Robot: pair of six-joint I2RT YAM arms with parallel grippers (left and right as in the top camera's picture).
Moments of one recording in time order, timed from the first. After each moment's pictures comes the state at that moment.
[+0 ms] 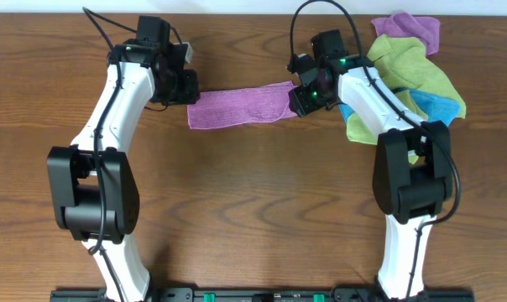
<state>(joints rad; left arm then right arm) -0.11 2.01 1.67 -0.91 0.30 -0.09 0.25 2.20 1.71 -0.76 -0.22 -0.19</state>
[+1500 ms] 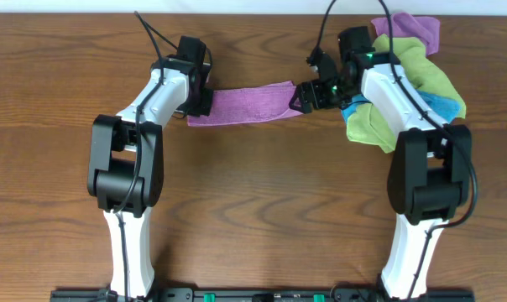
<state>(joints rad) -0.20 2.23 1.67 -0.78 -0.03 -0.01 0.14 2.16 1.69 -0.83 -0.51 -0.09</state>
